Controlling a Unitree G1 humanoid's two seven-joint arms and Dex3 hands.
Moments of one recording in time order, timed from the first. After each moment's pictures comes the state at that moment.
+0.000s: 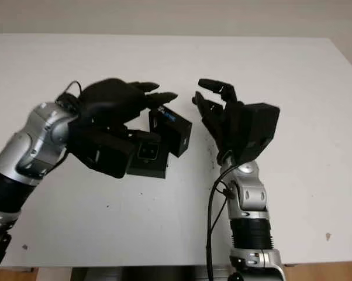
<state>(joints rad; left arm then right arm) -0.80 0.51 -0.41 0.18 0.82 -0.15 -0.48 -0.48 -0.04 -0.13 0.11 0.17 0.29 -0.02</state>
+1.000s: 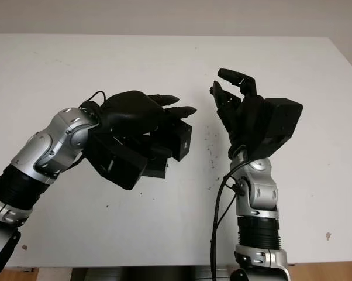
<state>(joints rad) -0.82 0.53 -0.45 0.13 0.77 -0.22 -0.59 -0.49 -0.05 -0.20 0.05 0.19 0.30 -0.08</state>
